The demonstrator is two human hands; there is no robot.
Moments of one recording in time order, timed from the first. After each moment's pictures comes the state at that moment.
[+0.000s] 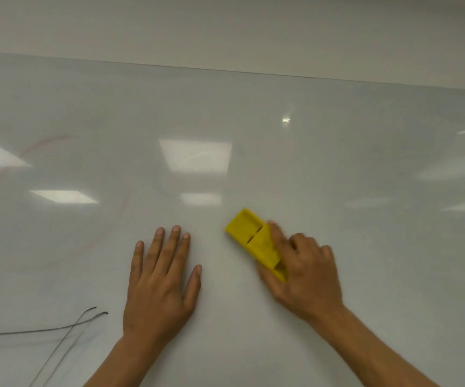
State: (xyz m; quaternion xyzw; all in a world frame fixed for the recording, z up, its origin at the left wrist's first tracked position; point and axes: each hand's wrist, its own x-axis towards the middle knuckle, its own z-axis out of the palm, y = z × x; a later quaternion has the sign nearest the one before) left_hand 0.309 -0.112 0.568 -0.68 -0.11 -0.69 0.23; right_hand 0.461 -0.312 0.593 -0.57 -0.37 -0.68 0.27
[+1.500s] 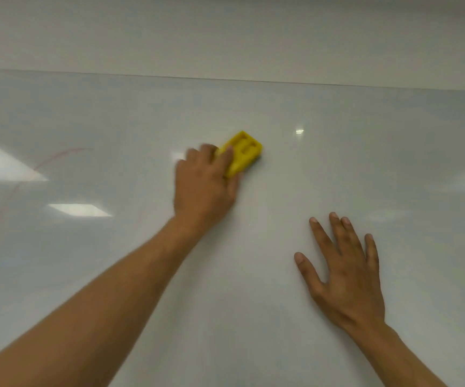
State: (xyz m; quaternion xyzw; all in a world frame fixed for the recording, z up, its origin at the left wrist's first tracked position) left_hand 0.314 -0.148 0.750 -0.62 -0.06 -0.75 0.23; right_hand 0.494 -0.307 0.613 -0.65 -0.34 -0.59 0.34
